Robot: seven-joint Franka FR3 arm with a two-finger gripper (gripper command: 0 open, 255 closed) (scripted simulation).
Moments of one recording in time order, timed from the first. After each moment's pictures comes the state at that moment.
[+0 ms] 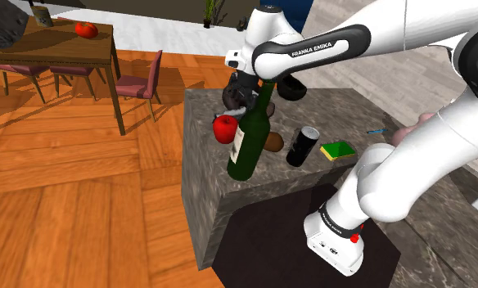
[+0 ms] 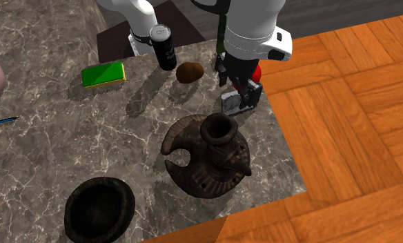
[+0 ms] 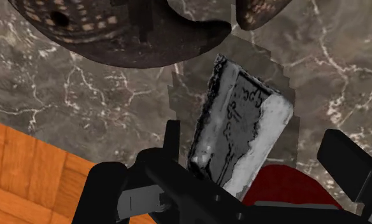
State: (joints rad) arm 0.32 -0.18 -0.18 -2.33 -0.20 2.26 -1.27
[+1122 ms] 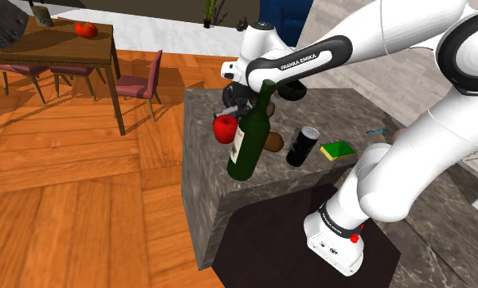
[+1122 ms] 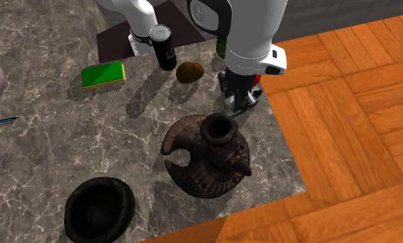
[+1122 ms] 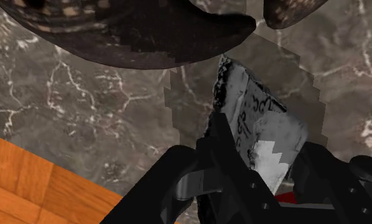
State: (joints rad) arm 0.32 -0.10 -0.19 -2.36 -0.20 2.38 -1.32
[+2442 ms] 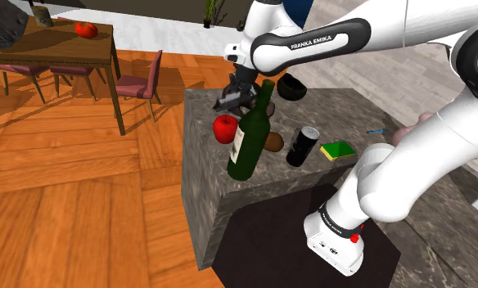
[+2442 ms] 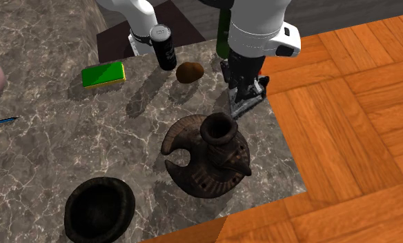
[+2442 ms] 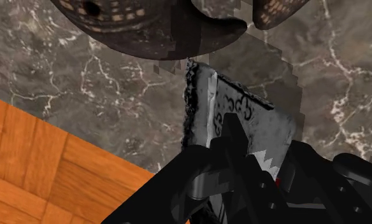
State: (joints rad) arm 0.33 -0.17 -0.18 -2.28 -0.19 2.23 -1.34
